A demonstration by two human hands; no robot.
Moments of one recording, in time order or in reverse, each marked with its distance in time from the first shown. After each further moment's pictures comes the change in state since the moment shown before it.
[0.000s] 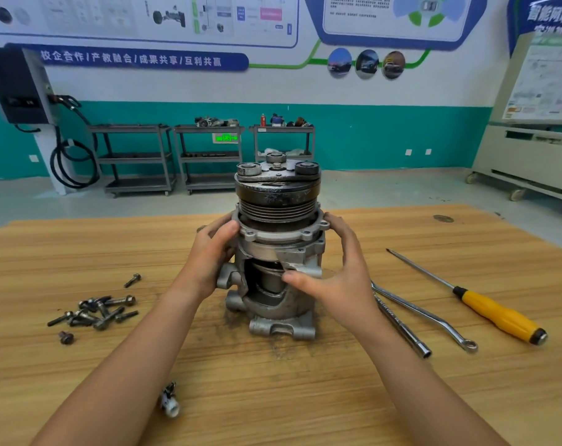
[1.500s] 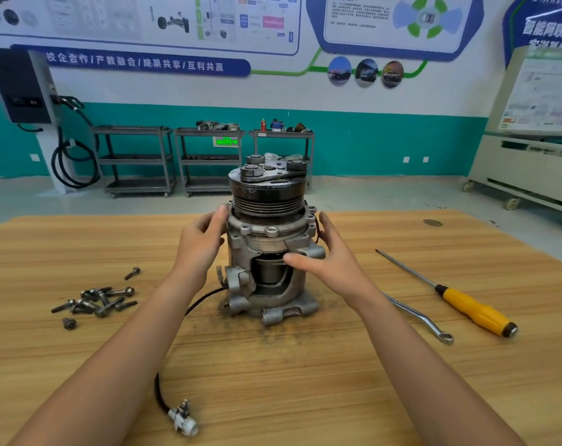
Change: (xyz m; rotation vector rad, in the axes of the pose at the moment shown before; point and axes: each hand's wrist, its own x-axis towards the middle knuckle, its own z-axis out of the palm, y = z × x) left_hand -0.007 0.016 0.012 0.121 0.370 -0.065; right_hand 0.022 -0.001 -0.017 0.037 -0.257 0.330
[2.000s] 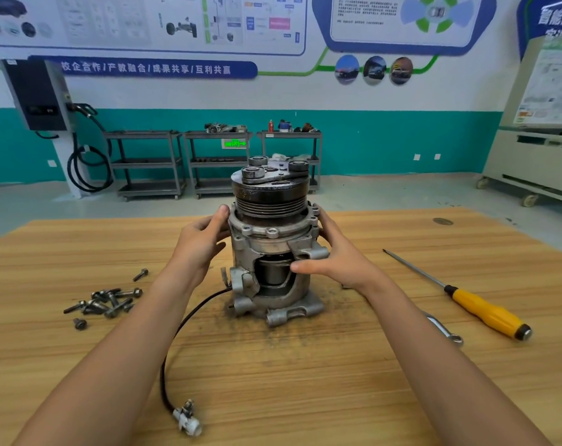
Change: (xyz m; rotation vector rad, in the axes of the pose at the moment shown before) left_hand 0.010 0.004 -0.007 -0.016 -0.035 -0.118; right_hand 0.020 0.002 -0.014 -0.057 -0.173 -0.149
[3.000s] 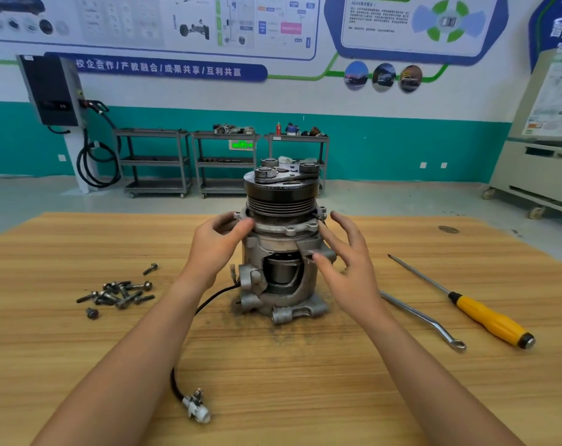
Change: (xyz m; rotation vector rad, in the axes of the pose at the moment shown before) left_hand -0.011 -0.007 -0.001 0.165 0.037 0.243; right_hand -0.035 -0.010 0.029 -0.201 0.426 -0.250
